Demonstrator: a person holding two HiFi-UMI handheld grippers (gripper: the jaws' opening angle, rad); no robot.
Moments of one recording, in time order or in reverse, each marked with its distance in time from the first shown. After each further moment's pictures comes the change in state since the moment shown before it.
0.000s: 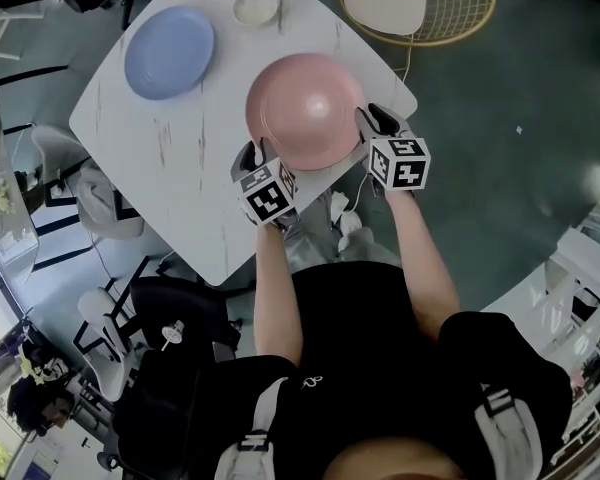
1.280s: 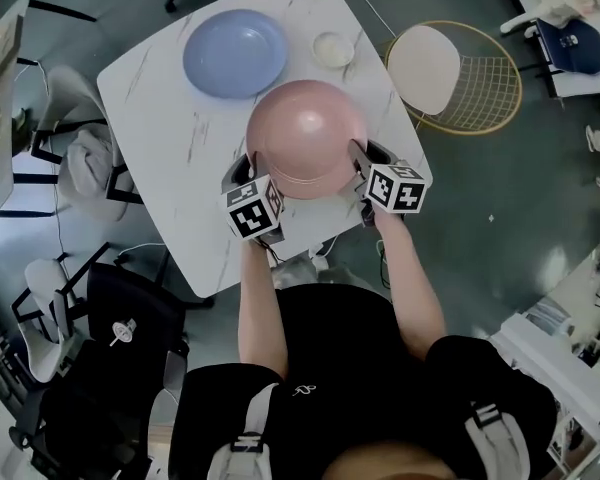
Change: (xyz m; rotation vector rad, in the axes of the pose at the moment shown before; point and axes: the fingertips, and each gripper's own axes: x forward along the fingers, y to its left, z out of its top) left arm -0.013 0.084 0.058 -0.230 -0.088 -0.004; right arm 0.061 0.096 0.053 -0.027 0.132 0.190
